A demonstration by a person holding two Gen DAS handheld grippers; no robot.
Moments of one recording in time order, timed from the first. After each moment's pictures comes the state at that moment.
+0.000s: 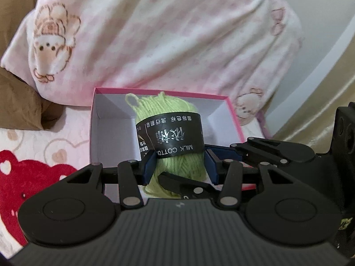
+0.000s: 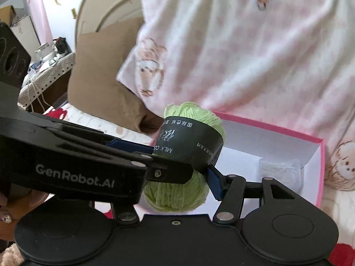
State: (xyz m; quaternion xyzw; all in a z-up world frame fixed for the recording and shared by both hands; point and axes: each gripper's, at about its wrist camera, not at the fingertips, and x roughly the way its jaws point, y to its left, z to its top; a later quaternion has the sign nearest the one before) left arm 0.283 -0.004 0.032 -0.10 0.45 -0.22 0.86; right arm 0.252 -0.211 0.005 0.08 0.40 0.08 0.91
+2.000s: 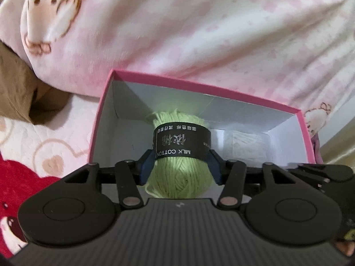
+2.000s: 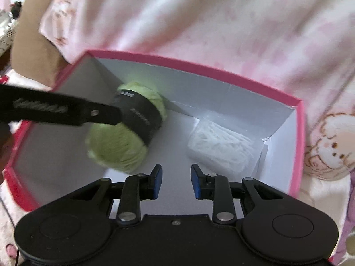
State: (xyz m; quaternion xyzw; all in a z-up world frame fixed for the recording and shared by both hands) left arm 0.353 -0.007 -0.063 -0.12 0.48 -0.14 0.86; right arm 0.284 -0.269 -0.082 0.02 0.49 0.00 0.87
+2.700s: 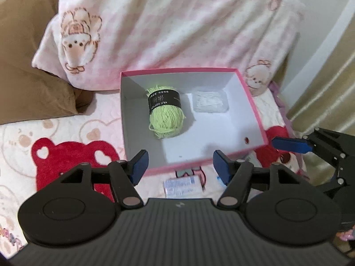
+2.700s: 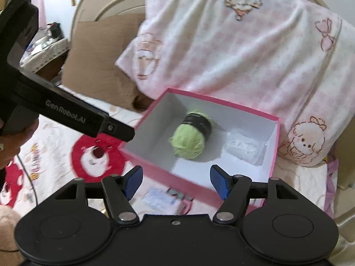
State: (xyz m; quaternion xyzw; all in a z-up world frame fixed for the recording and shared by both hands) left arm 0.221 0.021 0.065 -0.01 0.49 -0.20 0.85; right arm 0.138 -0.191 0.045 0.02 0.41 0.05 0.91
